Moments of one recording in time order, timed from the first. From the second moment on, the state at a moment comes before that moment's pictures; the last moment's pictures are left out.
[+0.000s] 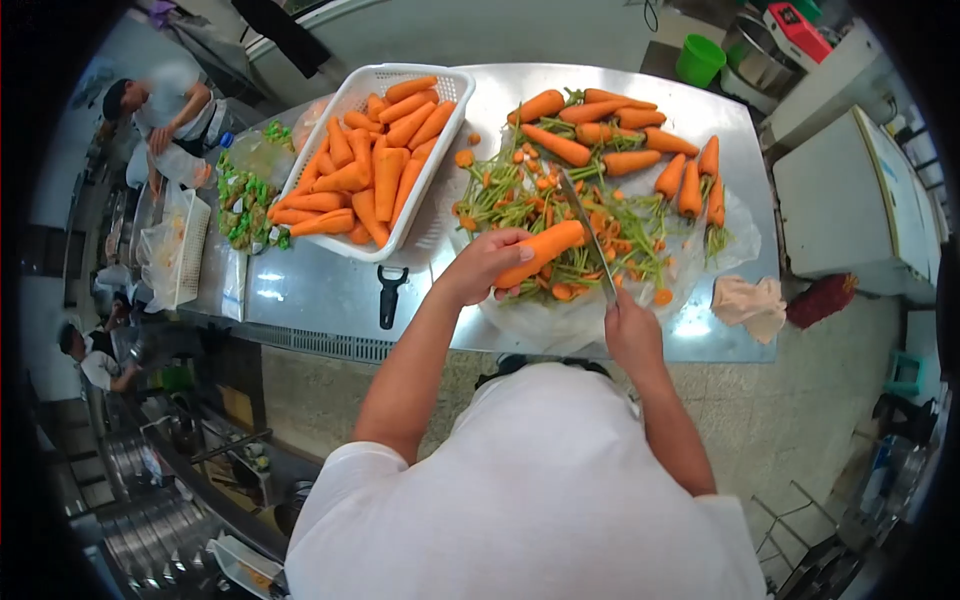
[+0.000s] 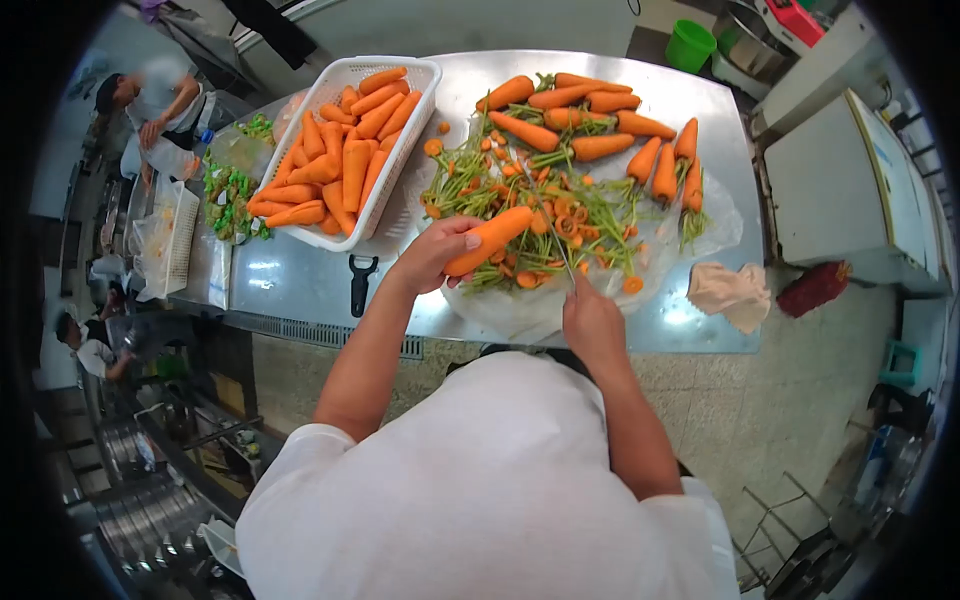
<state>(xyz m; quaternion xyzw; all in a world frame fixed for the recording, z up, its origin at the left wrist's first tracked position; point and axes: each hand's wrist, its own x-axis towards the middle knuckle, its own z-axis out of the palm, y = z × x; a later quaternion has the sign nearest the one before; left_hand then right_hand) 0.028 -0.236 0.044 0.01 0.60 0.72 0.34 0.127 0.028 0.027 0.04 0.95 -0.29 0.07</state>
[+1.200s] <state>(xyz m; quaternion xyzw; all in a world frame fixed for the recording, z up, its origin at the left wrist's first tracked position) 0.030 -0.192 0.044 0.11 0.87 0.47 0.07 0.167 0.033 0.073 -0.06 0.97 -0.24 0.02</state>
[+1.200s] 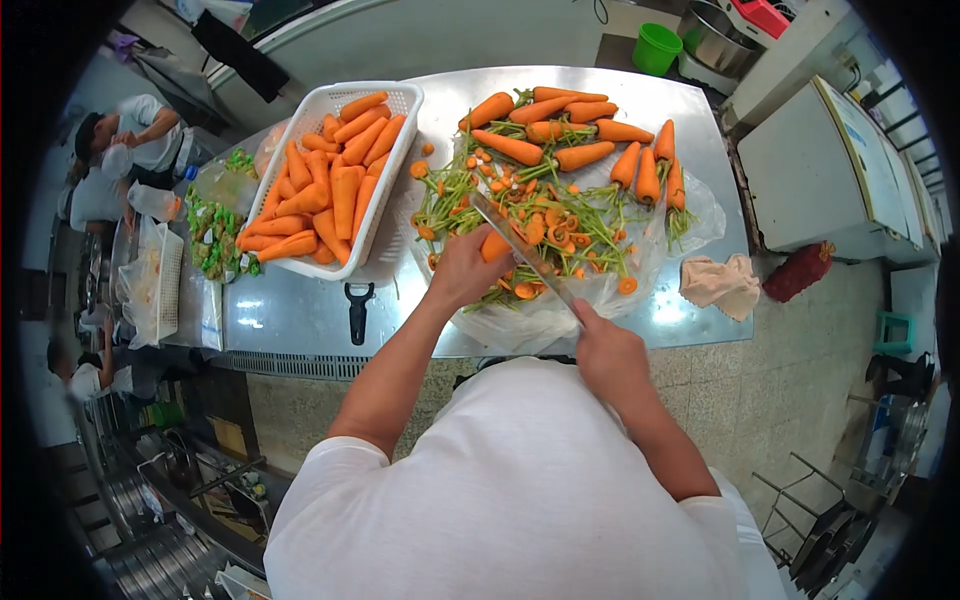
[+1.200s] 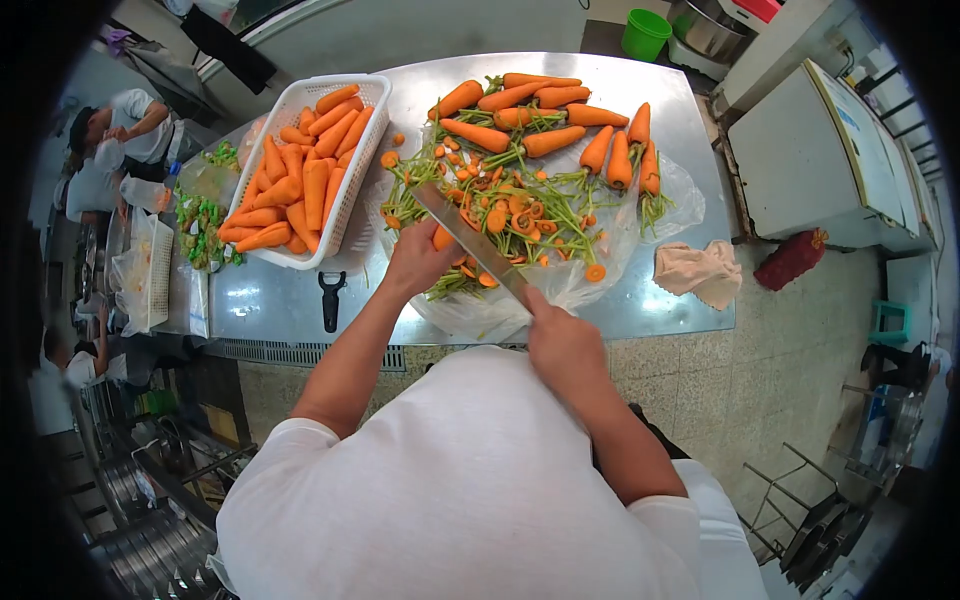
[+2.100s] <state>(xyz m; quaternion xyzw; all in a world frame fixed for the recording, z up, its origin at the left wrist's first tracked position) -0.138 0.045 -0.047 0.20 0.93 0.27 0.12 0.199 0.135 0.064 0.24 0.55 -0.80 -0.04</state>
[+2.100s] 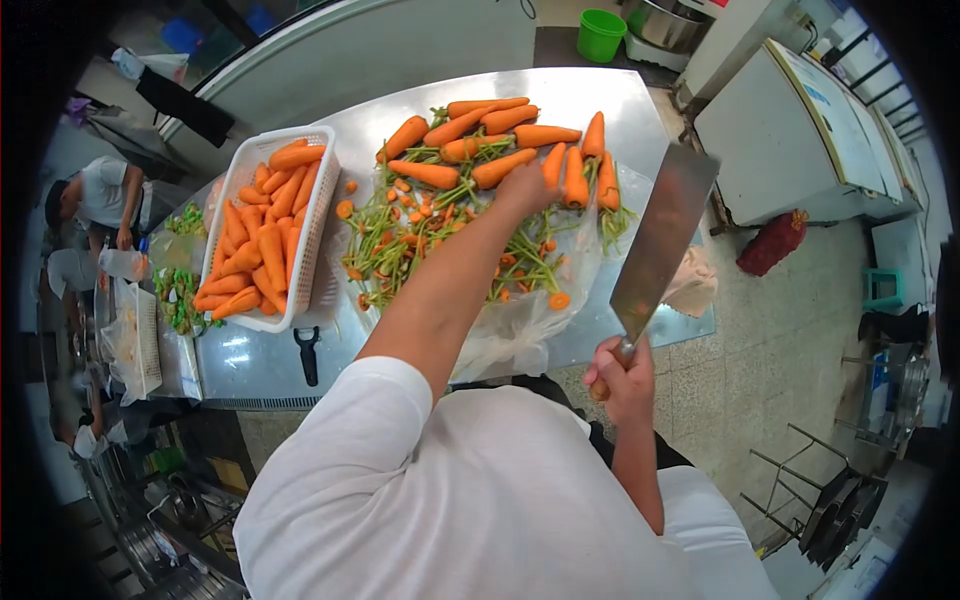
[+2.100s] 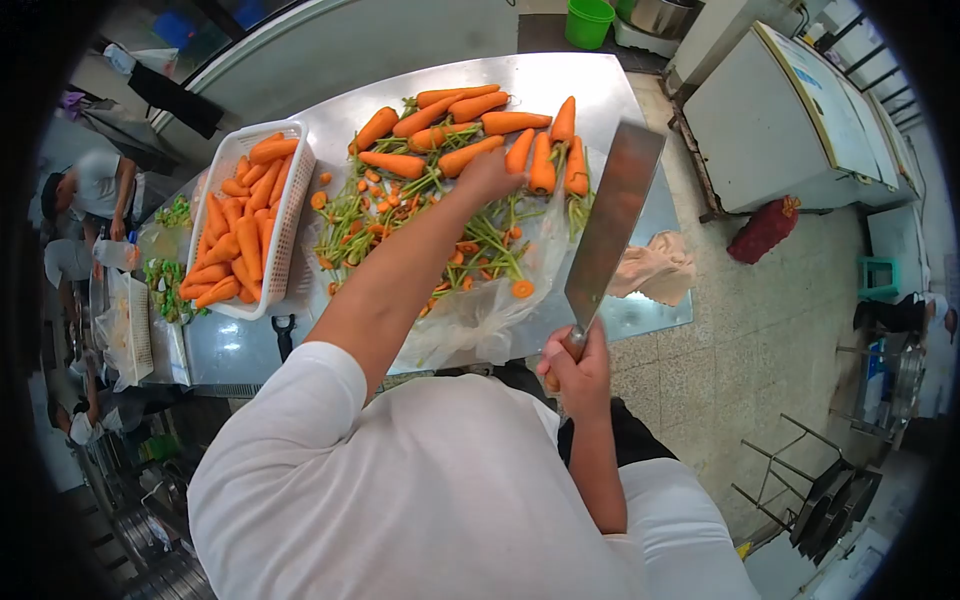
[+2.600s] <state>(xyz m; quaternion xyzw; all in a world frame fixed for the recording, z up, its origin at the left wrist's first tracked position) -0.037 -0.137 0.056 0.07 0.52 0.77 0.36 0.191 0.130 0.026 0.18 0.71 -0.68 -0.07</state>
